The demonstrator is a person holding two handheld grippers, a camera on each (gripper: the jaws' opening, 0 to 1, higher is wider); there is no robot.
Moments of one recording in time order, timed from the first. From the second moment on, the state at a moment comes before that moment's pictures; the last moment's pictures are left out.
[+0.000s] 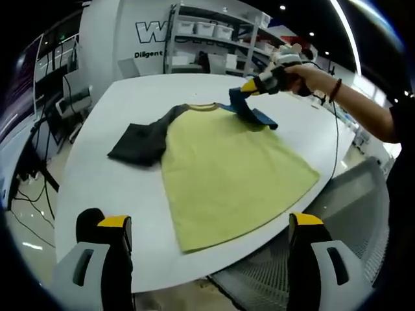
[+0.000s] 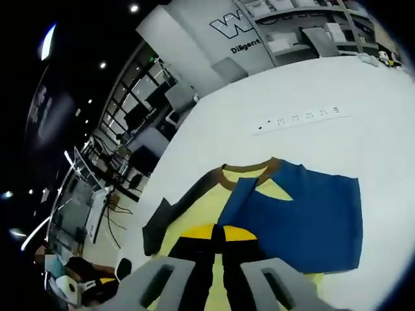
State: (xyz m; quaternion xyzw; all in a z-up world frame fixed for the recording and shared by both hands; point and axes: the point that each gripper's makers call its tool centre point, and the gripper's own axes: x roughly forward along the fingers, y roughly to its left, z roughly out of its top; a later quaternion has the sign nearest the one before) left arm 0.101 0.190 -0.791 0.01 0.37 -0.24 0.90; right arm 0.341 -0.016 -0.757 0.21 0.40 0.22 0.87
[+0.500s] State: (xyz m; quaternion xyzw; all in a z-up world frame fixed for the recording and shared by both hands) left arm 0.098 0.195 -0.792 0.01 0.37 -0.23 0.90; right arm 0.345 0.042 -0.759 0.18 0.41 0.25 0.86
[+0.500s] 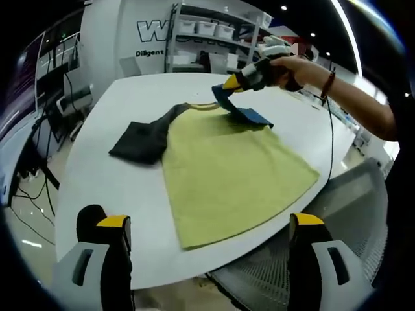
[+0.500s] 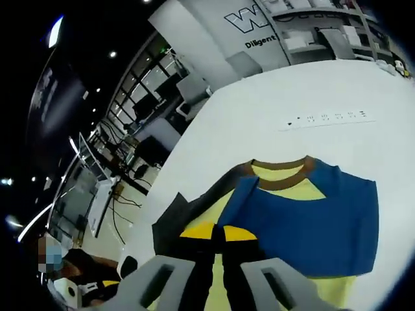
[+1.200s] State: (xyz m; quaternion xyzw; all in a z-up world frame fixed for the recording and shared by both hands) left arm 0.099 0.196 -0.790 0.01 0.37 -0.23 0.90; right arm 0.348 0.101 -0.783 0.14 0.44 0.28 0.84
